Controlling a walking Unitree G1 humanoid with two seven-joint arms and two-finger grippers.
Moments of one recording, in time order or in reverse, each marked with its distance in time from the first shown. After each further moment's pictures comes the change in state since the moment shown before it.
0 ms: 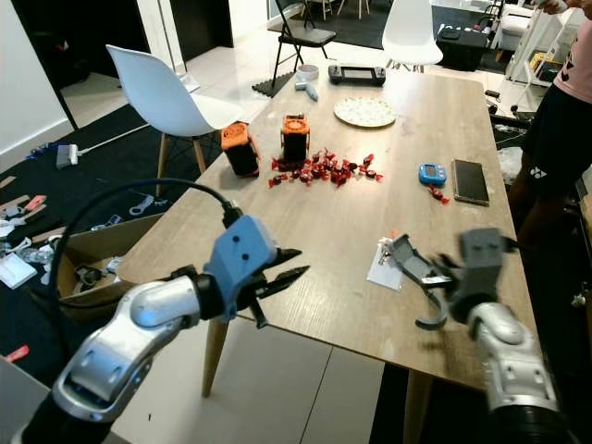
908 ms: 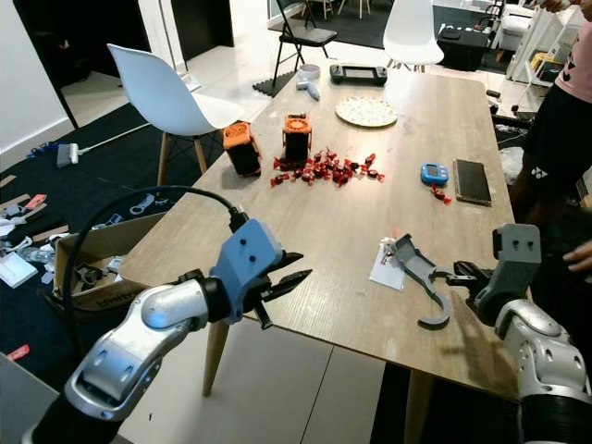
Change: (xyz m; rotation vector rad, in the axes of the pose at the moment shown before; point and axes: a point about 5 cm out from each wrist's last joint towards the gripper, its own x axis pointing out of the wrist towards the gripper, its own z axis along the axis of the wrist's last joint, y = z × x) left arm 0.004 0.000 -0.006 -0.015 0.011 0.018; right arm -0.001 -0.003 0.008 0.105 0.092 0.127
